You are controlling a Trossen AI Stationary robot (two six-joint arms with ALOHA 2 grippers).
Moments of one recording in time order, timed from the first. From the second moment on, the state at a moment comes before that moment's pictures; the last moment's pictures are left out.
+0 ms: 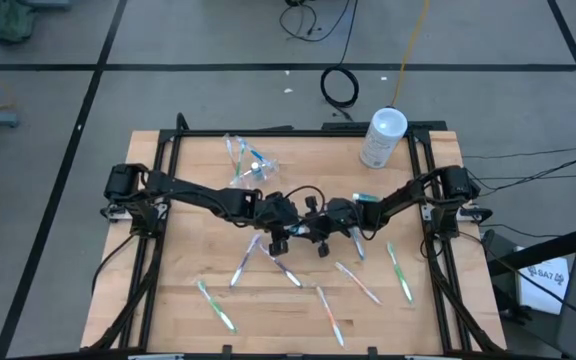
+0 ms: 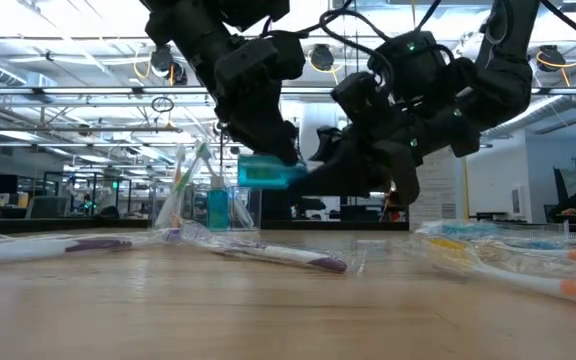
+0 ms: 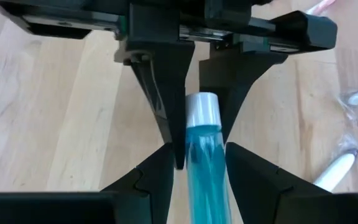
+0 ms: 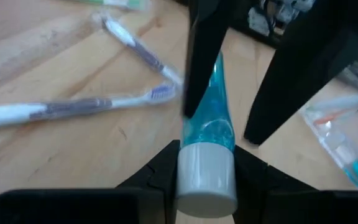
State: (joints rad) left arm -0.05 1.77 1.17 -0.29 -0.03 -0.13; right arm 0.00 1.87 0.66 0.87 -0.13 -0.41
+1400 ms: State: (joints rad) left arm -0.05 1.77 1.17 -0.48 -0.01 -0.10; right arm 0.03 1.87 0.66 0.92 0.03 -0.46
